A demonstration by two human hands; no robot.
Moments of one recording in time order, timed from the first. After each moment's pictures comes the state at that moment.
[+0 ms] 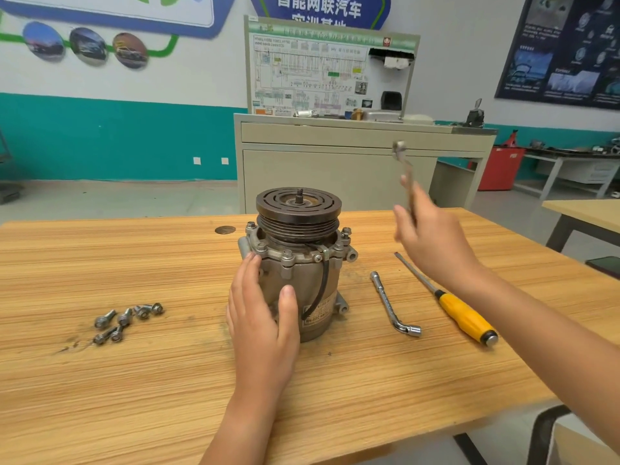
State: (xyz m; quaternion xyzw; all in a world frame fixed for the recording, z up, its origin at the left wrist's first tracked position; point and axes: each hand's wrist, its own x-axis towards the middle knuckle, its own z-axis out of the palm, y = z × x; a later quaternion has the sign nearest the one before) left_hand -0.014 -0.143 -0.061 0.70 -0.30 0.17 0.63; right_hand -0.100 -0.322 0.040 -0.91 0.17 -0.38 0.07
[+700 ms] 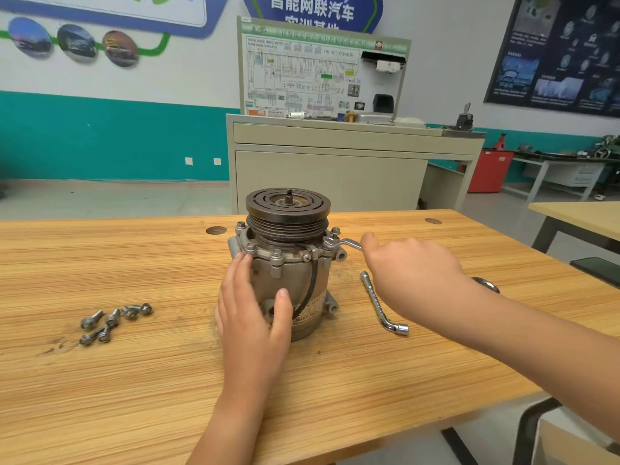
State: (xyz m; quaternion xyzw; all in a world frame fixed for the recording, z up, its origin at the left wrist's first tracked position) left_hand -0.016 -0.140 -0.060 0.72 -0.31 0.17 0.60; right_hand -0.121 -0.264 0.051 -0.94 0.23 -0.07 -0.22
